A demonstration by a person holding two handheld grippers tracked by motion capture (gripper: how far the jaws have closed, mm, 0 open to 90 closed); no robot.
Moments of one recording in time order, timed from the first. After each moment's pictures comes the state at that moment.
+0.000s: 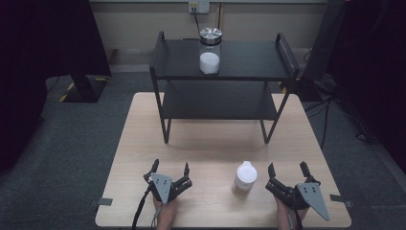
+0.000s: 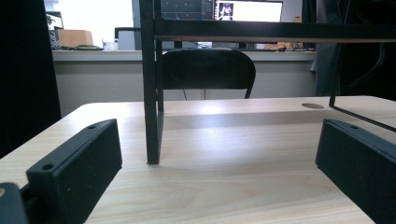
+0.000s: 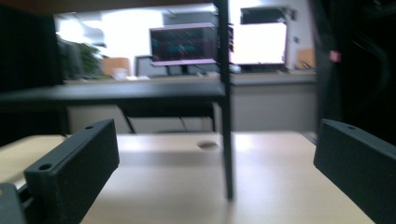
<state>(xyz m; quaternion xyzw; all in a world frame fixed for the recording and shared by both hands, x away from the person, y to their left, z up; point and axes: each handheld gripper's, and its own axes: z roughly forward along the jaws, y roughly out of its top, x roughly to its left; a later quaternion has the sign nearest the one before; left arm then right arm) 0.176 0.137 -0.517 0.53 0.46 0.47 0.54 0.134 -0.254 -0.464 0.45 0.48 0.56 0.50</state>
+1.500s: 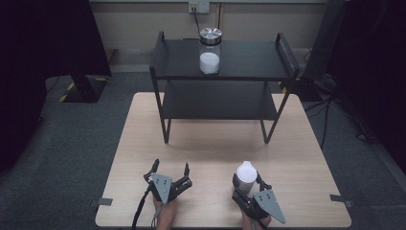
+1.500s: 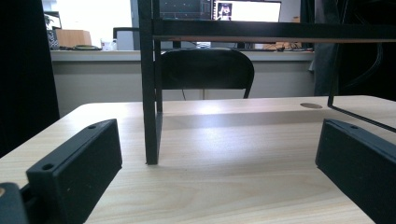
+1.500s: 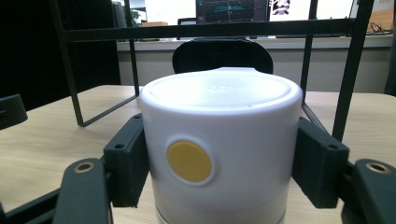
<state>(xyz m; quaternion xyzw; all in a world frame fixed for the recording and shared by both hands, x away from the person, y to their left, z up) 0.176 0.138 -0.517 0.53 0.46 0.47 0.54 0.130 -0.193 -0.492 0.45 0.56 0.55 0.42</state>
